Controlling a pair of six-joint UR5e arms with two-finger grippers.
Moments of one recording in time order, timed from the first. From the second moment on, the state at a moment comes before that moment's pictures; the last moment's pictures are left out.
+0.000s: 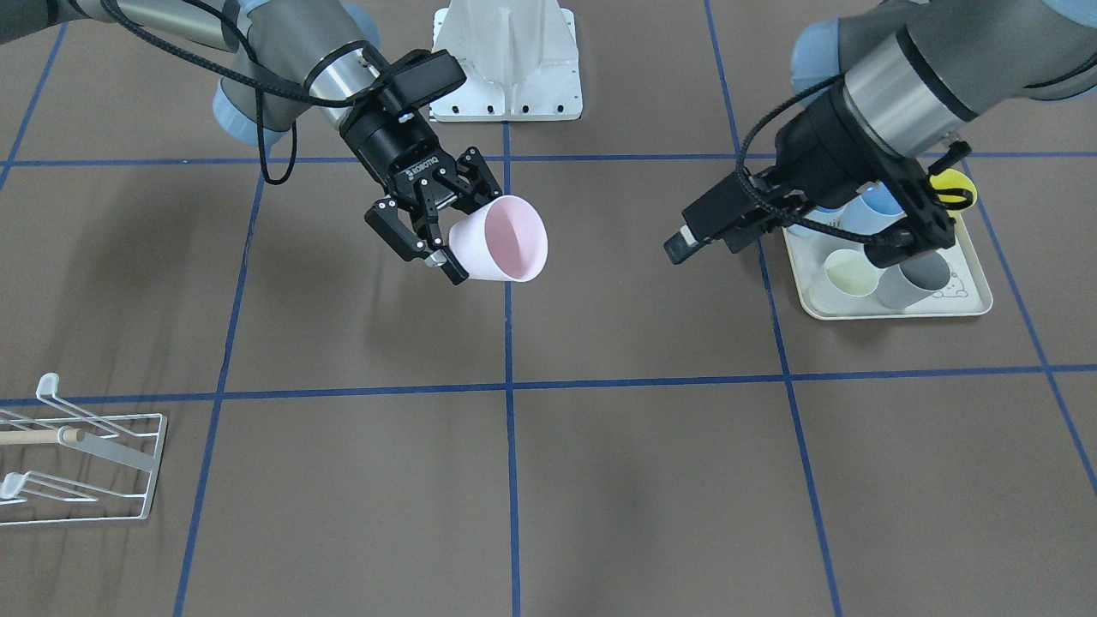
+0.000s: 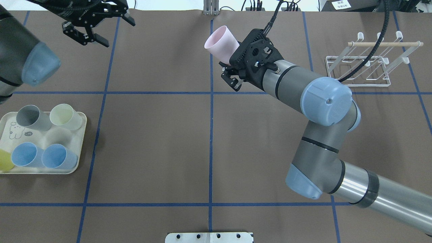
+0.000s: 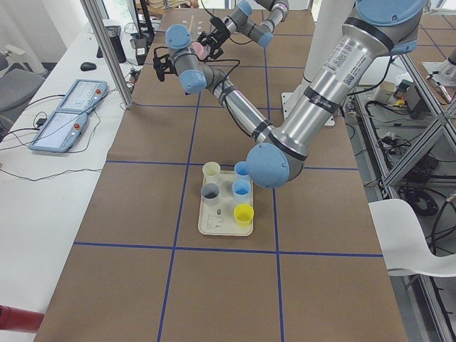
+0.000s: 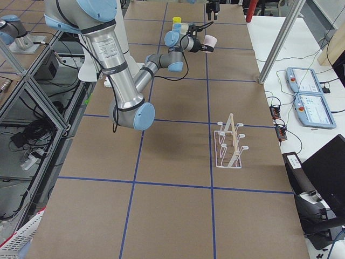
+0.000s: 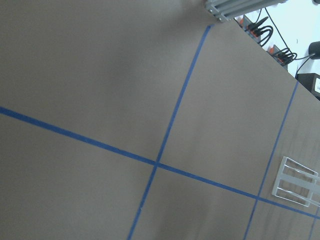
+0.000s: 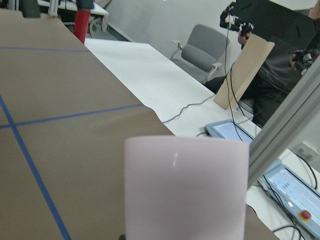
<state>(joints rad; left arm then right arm) -1.09 -2.12 -1.72 -1.95 -2.41 -1.38 0.58 -1.06 1.83 -0.88 1.34 0.18</state>
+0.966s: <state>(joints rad) -1.13 -1.89 -1.73 -1.96 -2.29 -0.92 0.83 -1.40 2.04 -1.20 1.35 -0.64</state>
